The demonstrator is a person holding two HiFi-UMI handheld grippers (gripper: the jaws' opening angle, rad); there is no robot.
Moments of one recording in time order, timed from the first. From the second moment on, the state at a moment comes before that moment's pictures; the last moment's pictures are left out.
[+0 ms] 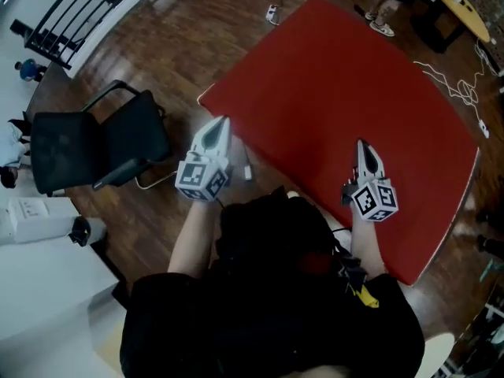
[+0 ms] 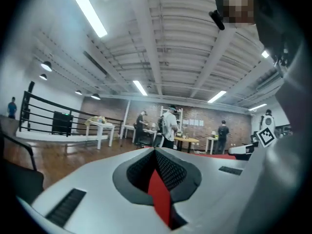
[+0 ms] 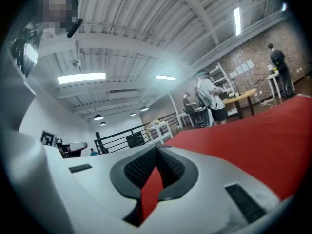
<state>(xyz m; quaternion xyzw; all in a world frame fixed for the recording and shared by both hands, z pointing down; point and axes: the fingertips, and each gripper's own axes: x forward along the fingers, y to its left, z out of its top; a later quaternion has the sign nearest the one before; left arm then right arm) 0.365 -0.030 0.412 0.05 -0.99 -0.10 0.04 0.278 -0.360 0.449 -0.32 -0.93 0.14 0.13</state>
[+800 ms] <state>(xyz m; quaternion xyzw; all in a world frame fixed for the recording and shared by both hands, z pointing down) 0.410 0.053 0.395 -0.07 -1.00 0.00 0.01 0.345 -0.083 0.418 -0.60 -0.78 0.17 0.12</state>
